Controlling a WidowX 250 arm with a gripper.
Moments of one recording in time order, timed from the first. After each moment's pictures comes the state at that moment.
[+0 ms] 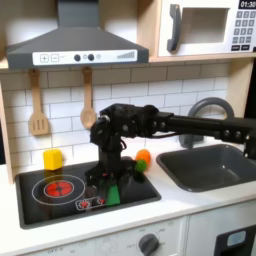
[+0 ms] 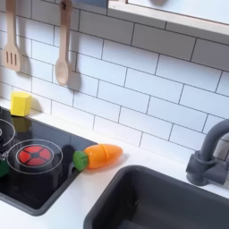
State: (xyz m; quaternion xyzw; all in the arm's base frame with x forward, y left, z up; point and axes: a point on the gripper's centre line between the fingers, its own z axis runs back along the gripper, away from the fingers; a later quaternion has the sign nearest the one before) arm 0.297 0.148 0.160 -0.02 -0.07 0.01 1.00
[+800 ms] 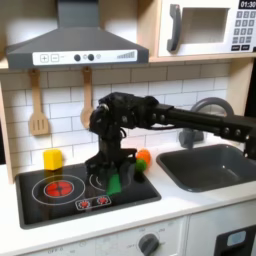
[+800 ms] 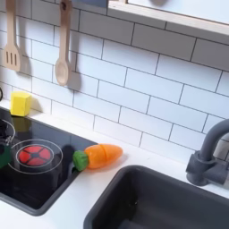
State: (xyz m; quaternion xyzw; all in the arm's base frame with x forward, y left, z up) arm 0.304 0.144 0.181 -0.04 -0.09 0.02 1.00
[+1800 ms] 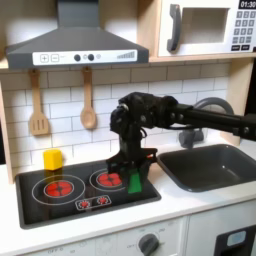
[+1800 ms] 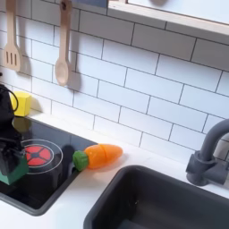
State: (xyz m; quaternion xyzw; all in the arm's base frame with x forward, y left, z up) arm 0.294 0.102 0.178 -0.05 -0.08 -0.03 1.00
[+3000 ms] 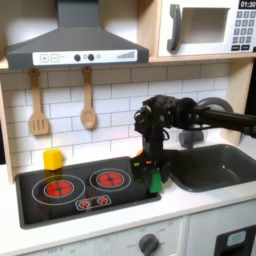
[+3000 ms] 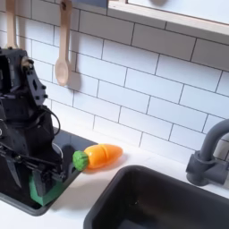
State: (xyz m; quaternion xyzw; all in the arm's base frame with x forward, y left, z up) arm 0.298 0.053 0.166 -0.06 -0.07 -0.06 0.99
